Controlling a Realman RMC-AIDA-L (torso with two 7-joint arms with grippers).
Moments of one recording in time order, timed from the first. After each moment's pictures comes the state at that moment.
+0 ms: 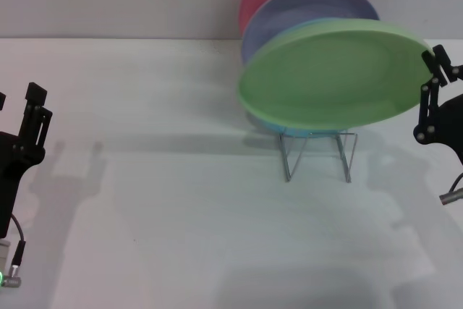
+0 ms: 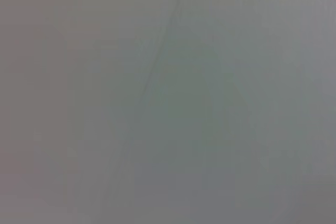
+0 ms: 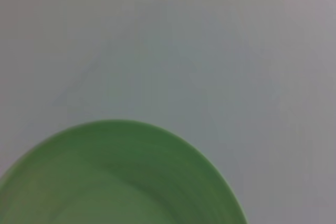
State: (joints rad) left arm -0.21 -2.06 -0.38 -0.43 1.92 1.56 -0.23; right arm 0.01 2.02 0.91 0.76 -2.77 -1.38 -0.64
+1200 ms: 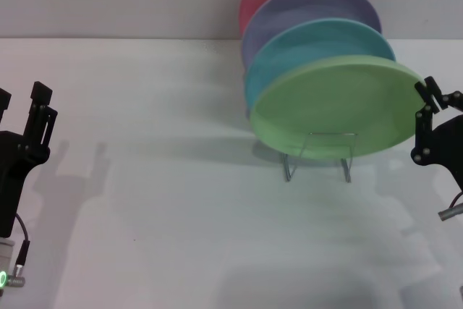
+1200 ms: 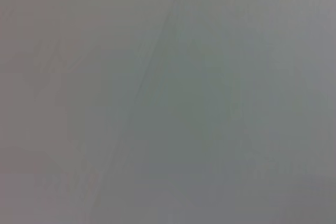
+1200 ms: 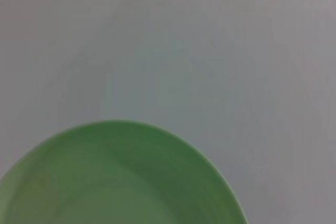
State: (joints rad) left arm -0.22 -2.06 -0.38 -0.44 1.92 1.56 -0.22; right arm 0.08 2.04 0.92 0.56 -2.74 -1.40 -0.57
